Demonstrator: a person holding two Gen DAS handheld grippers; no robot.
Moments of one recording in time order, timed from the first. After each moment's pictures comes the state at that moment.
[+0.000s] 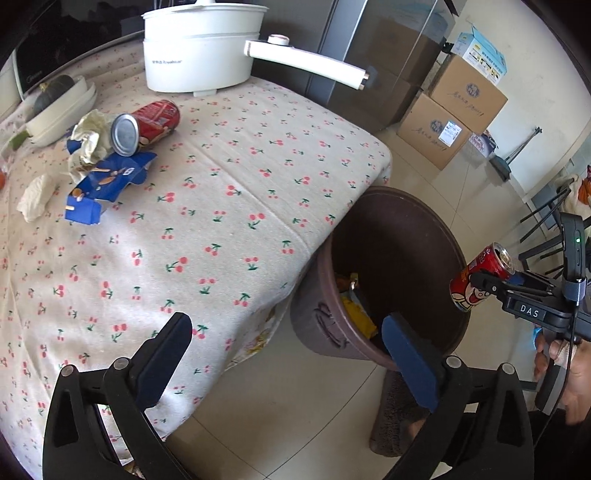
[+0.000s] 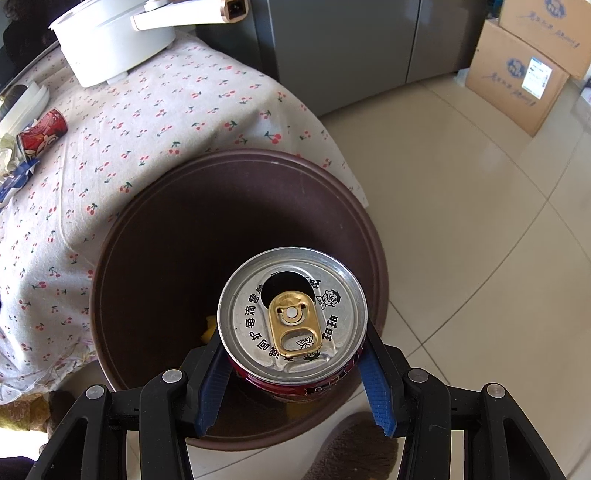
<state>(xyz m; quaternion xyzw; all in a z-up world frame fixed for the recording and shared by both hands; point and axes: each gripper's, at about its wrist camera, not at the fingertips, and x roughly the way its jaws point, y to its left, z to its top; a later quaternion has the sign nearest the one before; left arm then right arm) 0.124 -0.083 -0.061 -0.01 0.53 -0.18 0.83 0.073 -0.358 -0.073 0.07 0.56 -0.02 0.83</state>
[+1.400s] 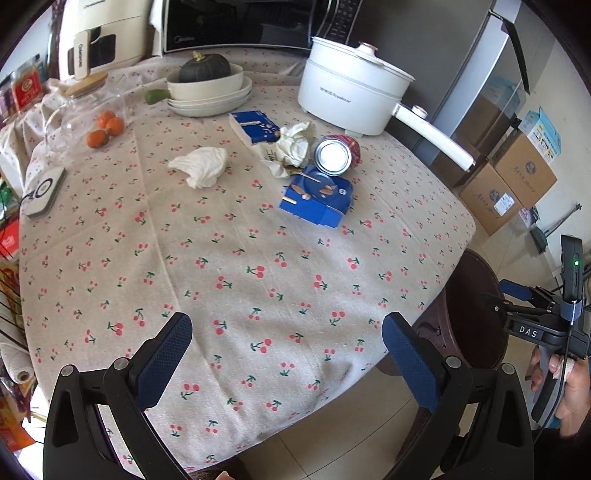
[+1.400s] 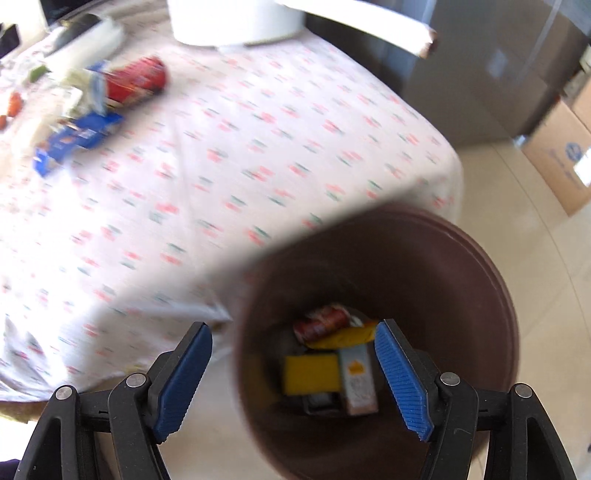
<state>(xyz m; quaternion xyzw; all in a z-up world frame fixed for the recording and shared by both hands) 0.112 0.104 -0.037 -0.09 0.49 -0.06 0.86 0.129 -0.192 -0.052 -0.03 0.54 0.05 0.84</state>
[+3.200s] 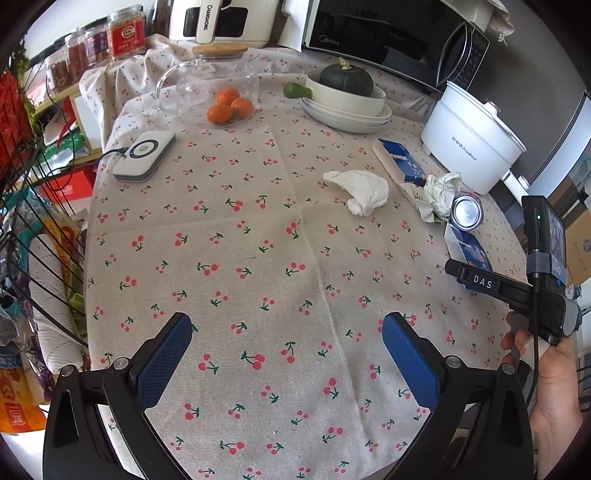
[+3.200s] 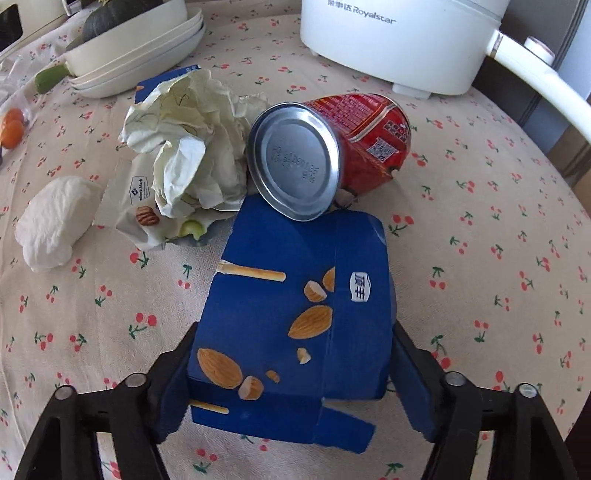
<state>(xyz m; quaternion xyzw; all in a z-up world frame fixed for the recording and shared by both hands) 0.127 0.221 -0.061 -0.15 0.48 0.09 0.86 0.266 0.002 -0.103 -0.02 0.54 0.05 0.84</state>
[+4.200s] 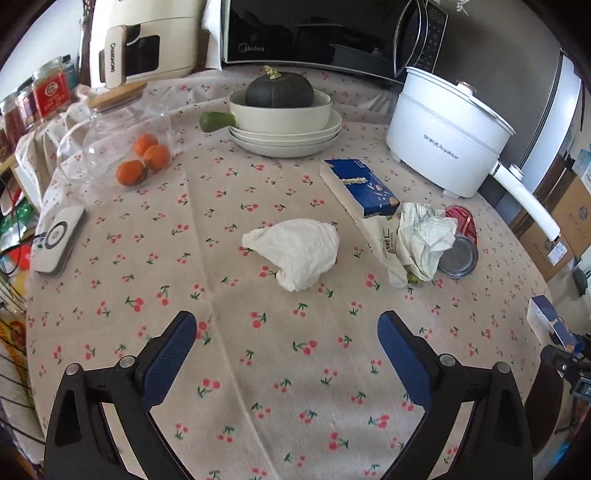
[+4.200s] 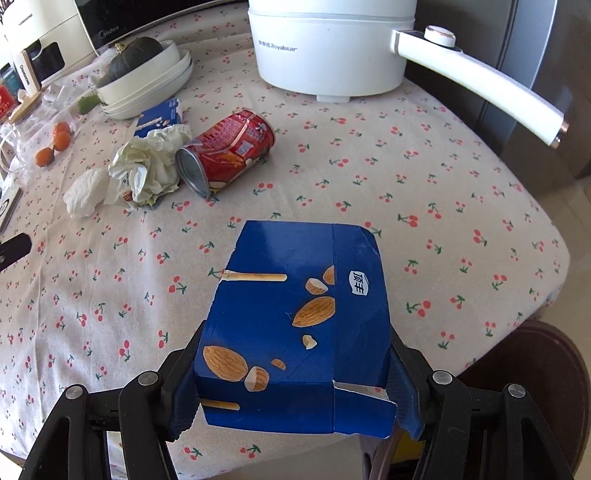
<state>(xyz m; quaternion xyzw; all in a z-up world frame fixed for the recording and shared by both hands) 0.238 0.180 -0.081 -0.08 0.45 0.03 0.89 0.204 -0.124 -0.056 0.00 0.52 0.11 0.85</state>
